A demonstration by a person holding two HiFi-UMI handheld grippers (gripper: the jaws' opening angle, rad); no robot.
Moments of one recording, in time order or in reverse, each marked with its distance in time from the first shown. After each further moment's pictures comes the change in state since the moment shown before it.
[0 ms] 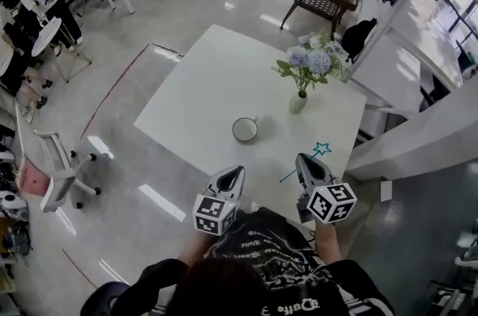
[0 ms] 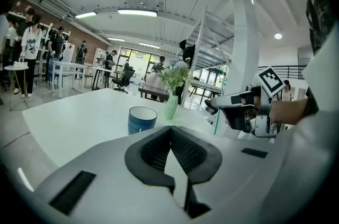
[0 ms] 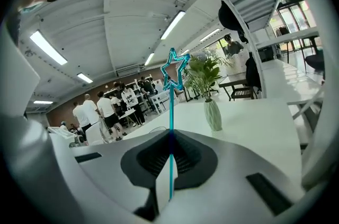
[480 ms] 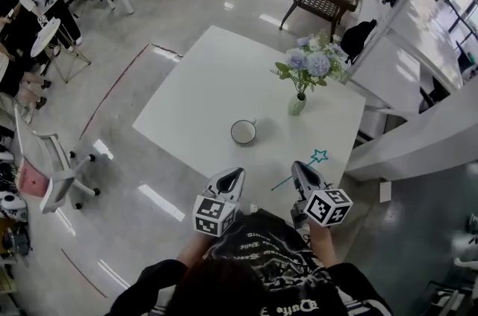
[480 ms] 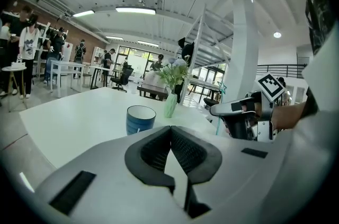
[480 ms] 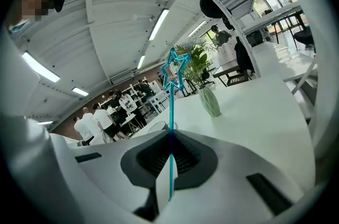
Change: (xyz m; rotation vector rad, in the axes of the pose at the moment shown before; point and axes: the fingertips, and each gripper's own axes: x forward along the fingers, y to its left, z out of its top) left arm 0.006 0.000 0.000 0.010 0.019 -0.012; right arm 0.003 -0.006 -0.026 0.171 0.015 0.006
